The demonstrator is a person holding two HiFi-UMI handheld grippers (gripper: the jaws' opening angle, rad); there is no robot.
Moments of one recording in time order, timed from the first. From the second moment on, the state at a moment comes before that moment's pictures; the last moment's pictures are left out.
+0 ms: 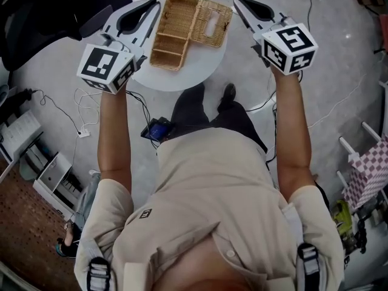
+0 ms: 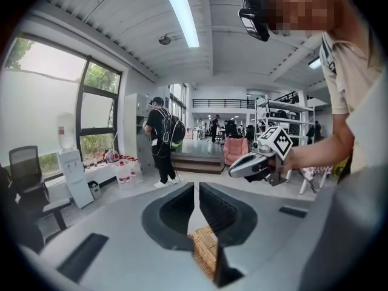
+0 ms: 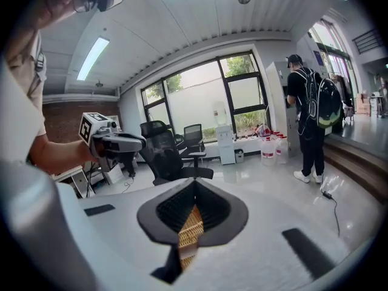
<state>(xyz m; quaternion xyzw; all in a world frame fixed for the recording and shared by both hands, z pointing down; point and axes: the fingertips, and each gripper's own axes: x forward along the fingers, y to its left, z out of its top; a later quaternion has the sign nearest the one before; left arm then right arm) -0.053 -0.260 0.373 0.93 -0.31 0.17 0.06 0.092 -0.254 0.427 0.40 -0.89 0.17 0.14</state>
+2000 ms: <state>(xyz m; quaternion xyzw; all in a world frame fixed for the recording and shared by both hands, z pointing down) -0.045 -0.248 0.536 0.92 -0.28 0.21 0.14 0.104 -0.178 0.712 0.37 -0.75 0.55 -0.01</state>
